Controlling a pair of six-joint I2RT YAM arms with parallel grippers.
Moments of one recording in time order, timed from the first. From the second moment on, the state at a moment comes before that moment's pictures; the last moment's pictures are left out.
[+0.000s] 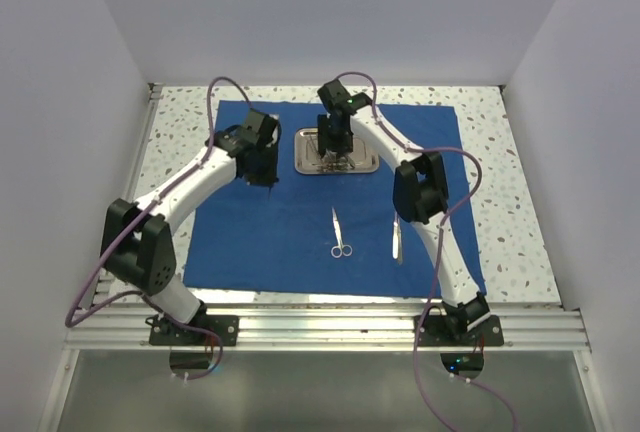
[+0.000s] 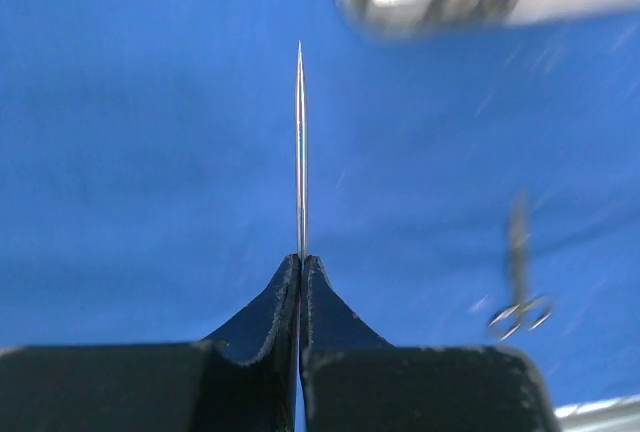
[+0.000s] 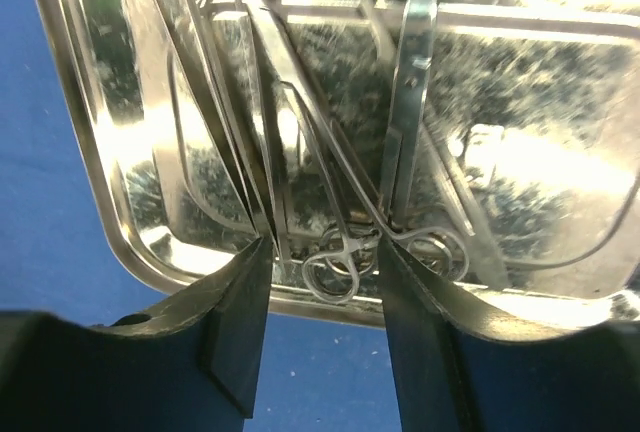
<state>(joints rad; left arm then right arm) -0.45 1.66 1.40 -0.75 -0.06 -0.40 0.53 2.53 2.37 -1.00 0.04 0.48</state>
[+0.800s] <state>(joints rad) -0.46 1.67 0.96 -0.81 -0.07 -0.40 0.54 2.58 2.42 -1.00 0.15 0.44</state>
